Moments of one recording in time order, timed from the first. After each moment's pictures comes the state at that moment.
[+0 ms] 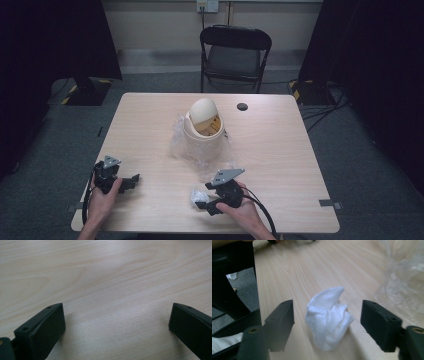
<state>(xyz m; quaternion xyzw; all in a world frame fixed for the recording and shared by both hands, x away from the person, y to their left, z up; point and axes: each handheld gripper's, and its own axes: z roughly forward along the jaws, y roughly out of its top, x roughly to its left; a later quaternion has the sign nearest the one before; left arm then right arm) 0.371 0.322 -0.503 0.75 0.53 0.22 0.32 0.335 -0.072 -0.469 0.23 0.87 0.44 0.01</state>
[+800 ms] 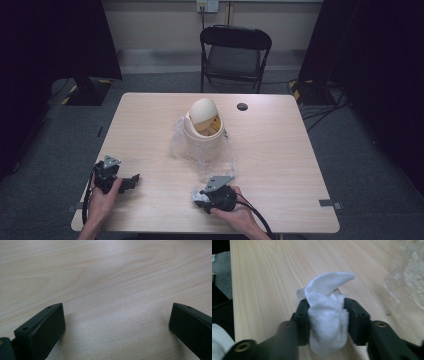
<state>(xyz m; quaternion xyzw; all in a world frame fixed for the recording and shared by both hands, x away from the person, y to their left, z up) 0.371 0.322 -0.503 0.75 0.53 0.22 0.32 0.332 -0.057 -0.494 0.22 0.89 0.40 0.06</state>
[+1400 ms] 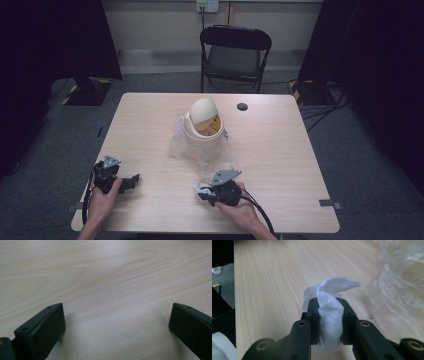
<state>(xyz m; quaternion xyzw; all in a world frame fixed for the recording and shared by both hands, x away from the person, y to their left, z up) 0.371 0.322 -0.503 0.75 0.53 0.22 0.32 0.343 -0.070 -0.484 0.23 0.87 0.43 0.05</state>
